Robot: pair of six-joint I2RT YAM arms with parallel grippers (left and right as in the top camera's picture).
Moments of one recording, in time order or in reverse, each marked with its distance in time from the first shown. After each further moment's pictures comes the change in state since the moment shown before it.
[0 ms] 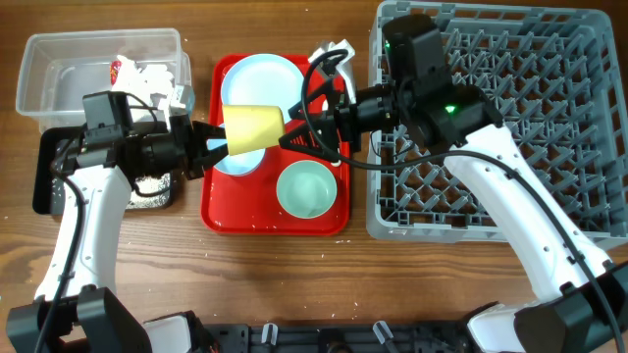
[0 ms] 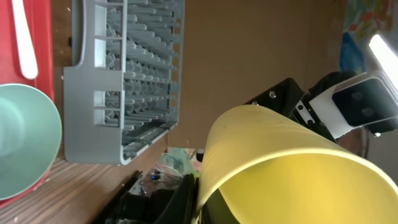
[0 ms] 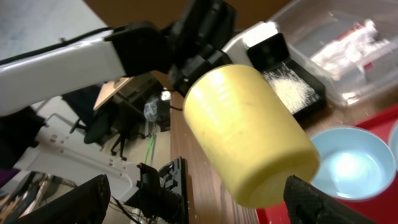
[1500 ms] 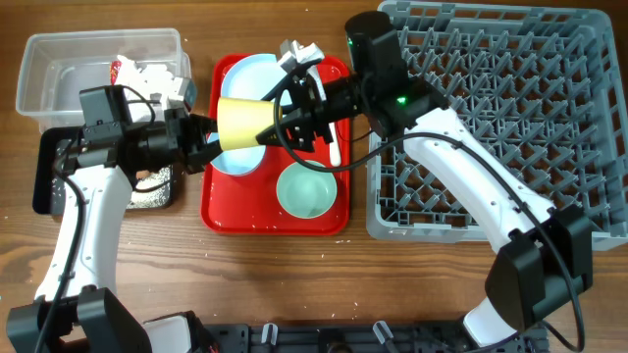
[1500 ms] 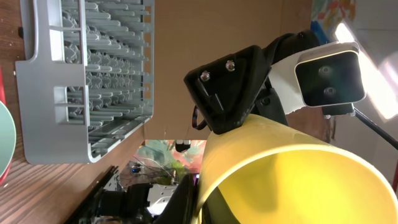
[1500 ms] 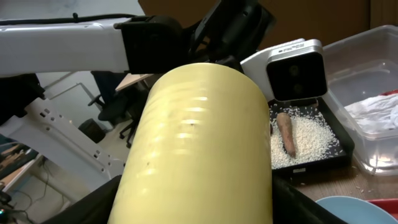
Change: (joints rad) left arm -0.007 0.000 0.002 0.124 0.117 -0.131; right arm 0.059 0.186 -0.002 0.352 -0.144 -0.047
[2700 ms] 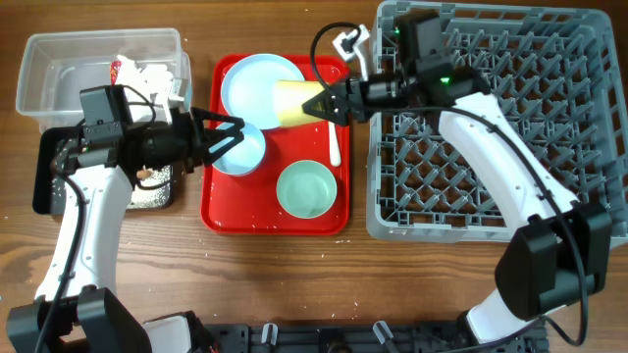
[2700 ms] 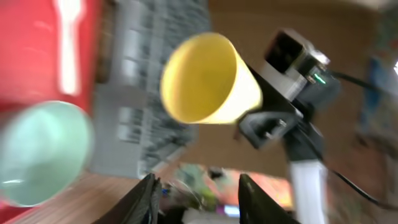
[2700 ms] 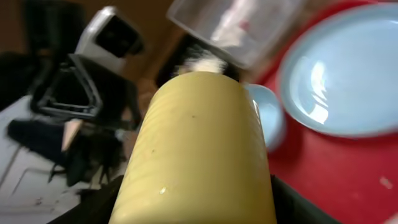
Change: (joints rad) left arm 0.000 0.000 0.000 -0.001 -0.266 -0.026; right arm -0.192 -0.002 0.000 -0.390 0.337 0.114
